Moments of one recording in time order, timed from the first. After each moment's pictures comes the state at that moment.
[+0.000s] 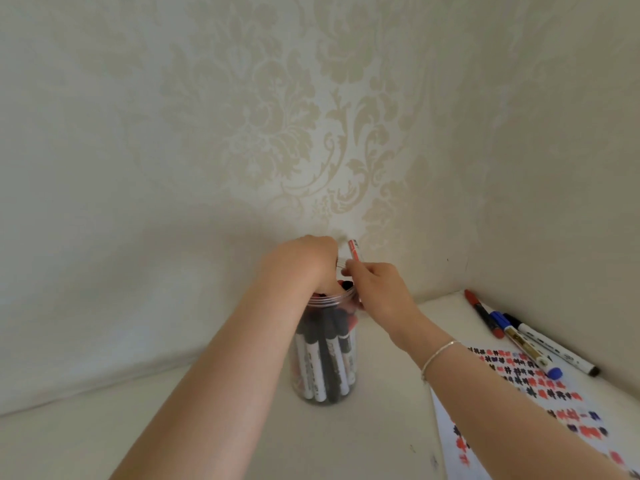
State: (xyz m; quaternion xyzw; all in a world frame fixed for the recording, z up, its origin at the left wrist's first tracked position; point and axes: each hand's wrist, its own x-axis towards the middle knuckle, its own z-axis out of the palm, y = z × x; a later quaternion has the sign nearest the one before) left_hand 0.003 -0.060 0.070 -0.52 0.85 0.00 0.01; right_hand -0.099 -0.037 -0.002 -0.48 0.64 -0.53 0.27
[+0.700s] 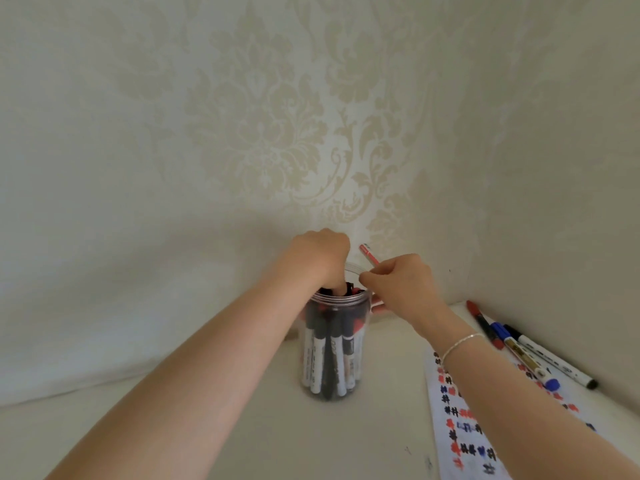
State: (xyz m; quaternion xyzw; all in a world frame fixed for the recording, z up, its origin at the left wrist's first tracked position) left_hand -0.008 -0.060 0.077 -0.49 0.86 -0.10 0.01; right_hand -0.119 -0.019 0.021 -0.50 0.68 -0.48 0.21
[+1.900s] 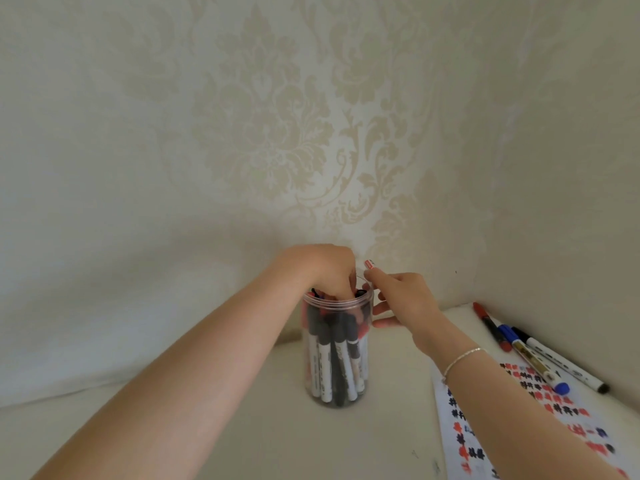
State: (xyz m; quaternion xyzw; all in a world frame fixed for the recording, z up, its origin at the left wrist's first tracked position) left_hand -0.002 -0.075 0.074 -0.43 0.90 0.07 0.08; right_hand -0.119 -0.020 0.007 -0.42 0.64 -0.54 0.34
